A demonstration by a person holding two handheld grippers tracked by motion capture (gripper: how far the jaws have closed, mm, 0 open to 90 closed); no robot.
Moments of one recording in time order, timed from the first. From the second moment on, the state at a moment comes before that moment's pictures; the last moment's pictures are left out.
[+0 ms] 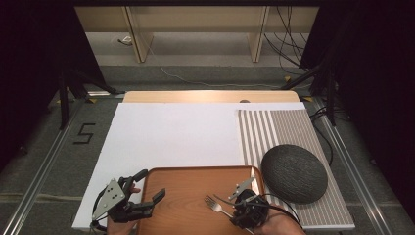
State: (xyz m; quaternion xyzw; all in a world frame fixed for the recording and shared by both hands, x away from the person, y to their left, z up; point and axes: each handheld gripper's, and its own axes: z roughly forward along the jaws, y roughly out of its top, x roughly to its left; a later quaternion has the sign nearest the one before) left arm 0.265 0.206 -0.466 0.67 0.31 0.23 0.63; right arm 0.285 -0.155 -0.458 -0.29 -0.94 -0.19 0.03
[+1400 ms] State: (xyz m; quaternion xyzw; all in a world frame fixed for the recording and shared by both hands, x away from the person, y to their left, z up) left arm 0.265 0.206 -0.466 0.67 0.31 0.23 0.63; right arm 0.270 -0.139 -0.465 -0.22 -0.95 -0.20 -0.06
